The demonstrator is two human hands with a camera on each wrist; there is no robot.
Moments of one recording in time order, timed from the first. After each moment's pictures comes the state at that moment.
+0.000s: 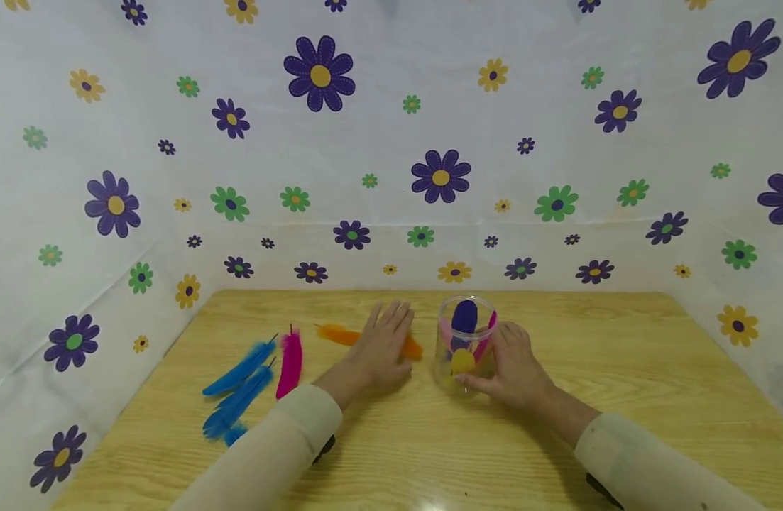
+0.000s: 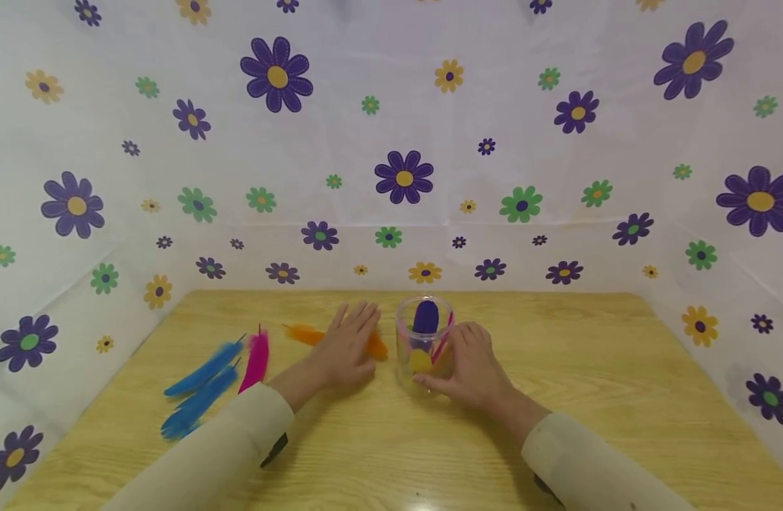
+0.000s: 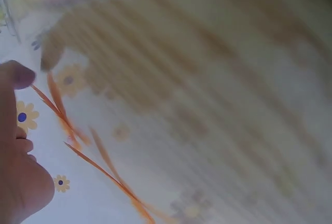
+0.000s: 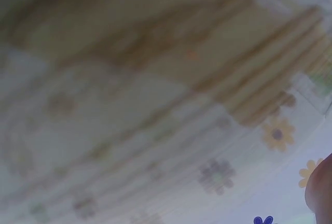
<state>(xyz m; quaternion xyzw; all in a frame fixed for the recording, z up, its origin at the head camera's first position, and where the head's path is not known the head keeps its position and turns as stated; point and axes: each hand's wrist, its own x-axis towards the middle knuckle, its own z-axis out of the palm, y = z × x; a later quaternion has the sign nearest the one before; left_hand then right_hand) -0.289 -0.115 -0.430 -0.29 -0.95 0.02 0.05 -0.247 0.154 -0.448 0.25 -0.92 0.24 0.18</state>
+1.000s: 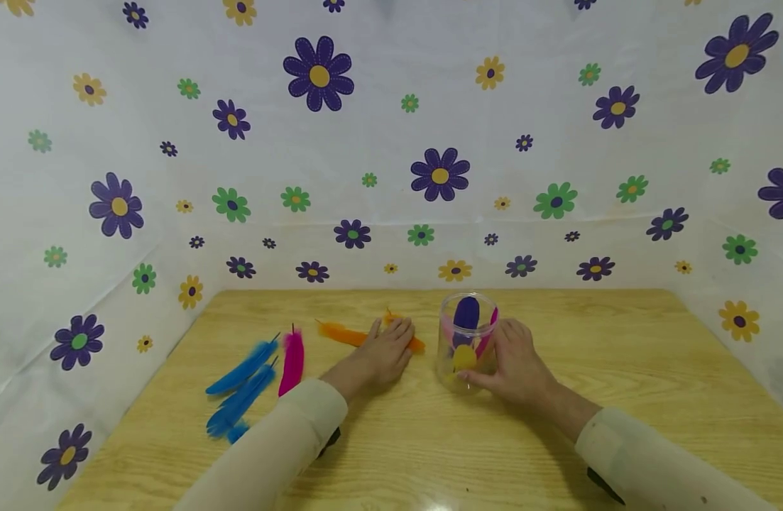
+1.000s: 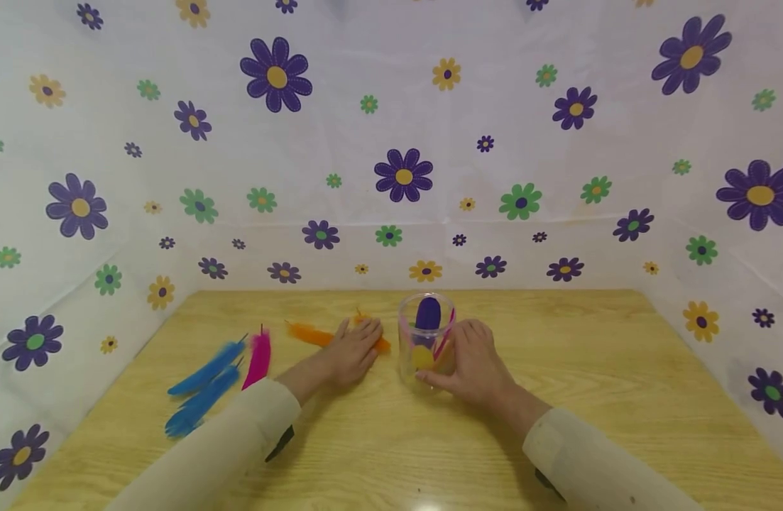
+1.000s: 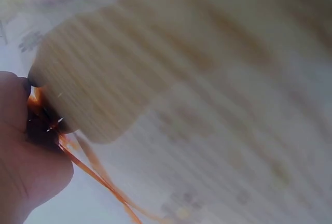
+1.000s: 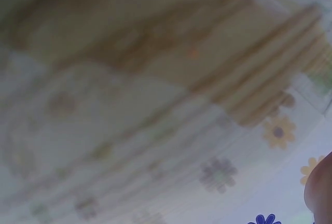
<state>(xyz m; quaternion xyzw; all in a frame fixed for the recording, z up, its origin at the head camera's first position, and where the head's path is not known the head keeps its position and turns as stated) -0.292 -0.113 -0.439 -0.28 -0.96 -0.02 -0.07 -0.247 0.155 -0.446 0.24 -0.93 0.23 0.17</state>
